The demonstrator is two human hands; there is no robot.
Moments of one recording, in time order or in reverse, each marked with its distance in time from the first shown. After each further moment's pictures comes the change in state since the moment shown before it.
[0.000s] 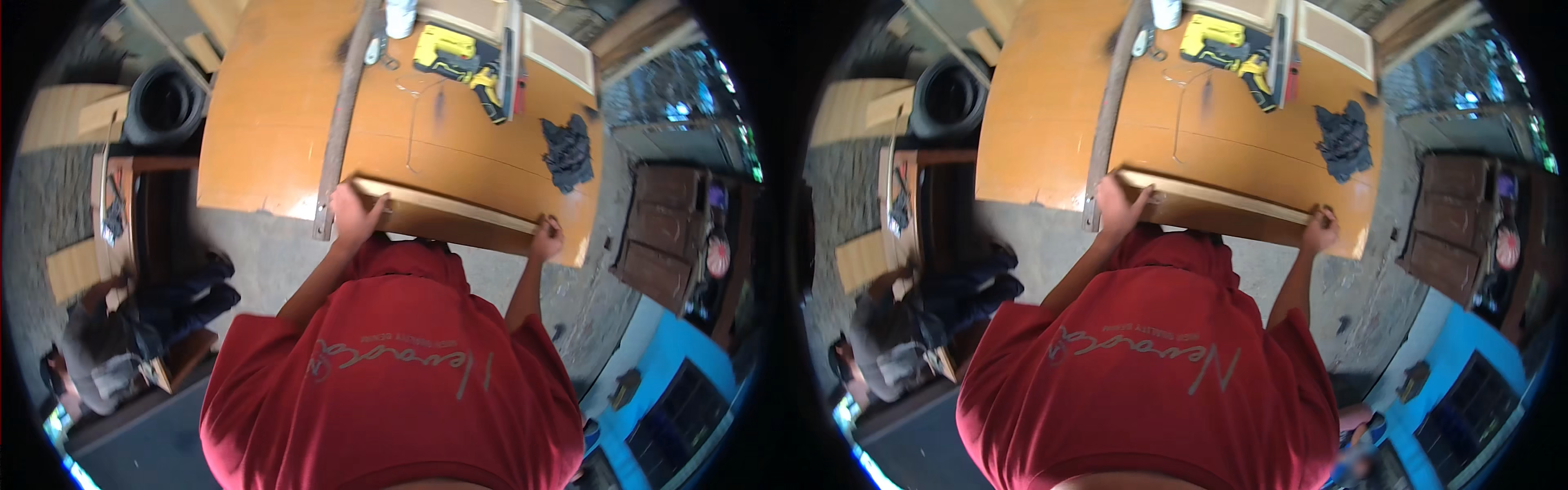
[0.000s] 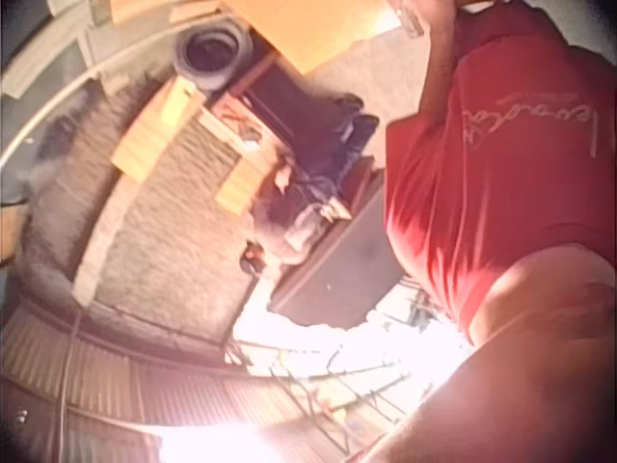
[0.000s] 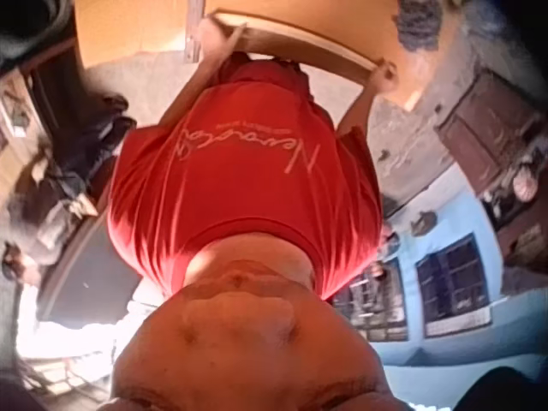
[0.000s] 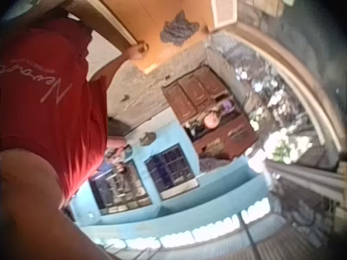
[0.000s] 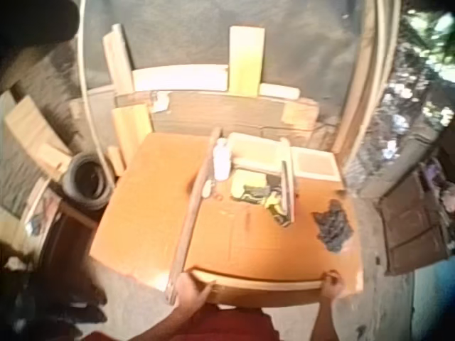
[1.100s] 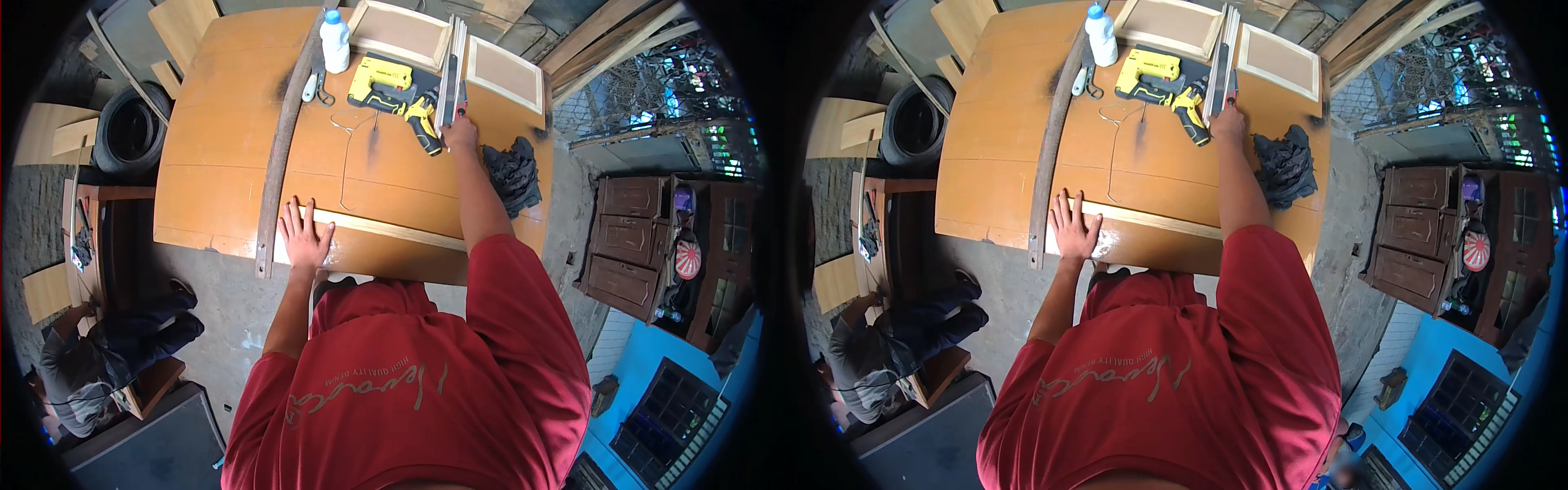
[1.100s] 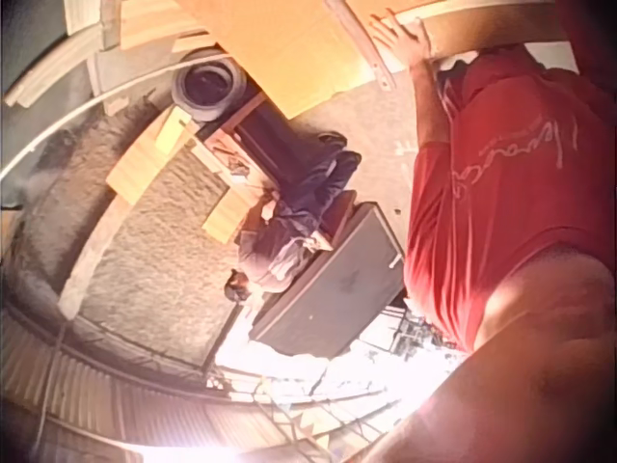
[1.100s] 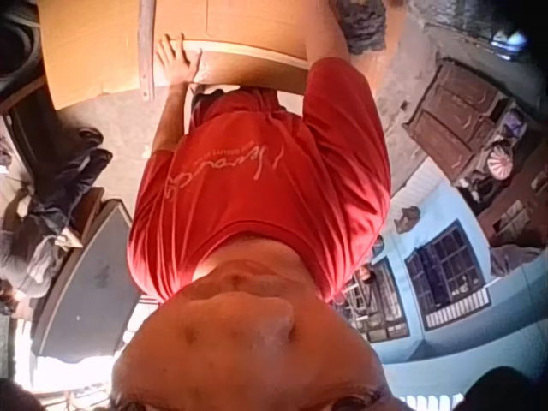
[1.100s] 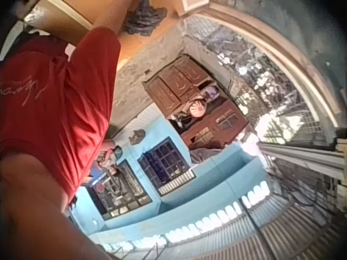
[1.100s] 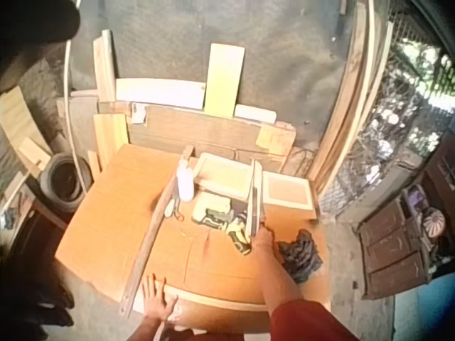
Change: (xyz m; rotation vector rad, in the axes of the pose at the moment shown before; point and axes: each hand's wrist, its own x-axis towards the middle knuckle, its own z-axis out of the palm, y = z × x) left_hand 0.017 0.022 0.049 0.315 -0.073 0.050; right_hand 0.172 -0.182 0.274 -0.606 -0.746 -0.117
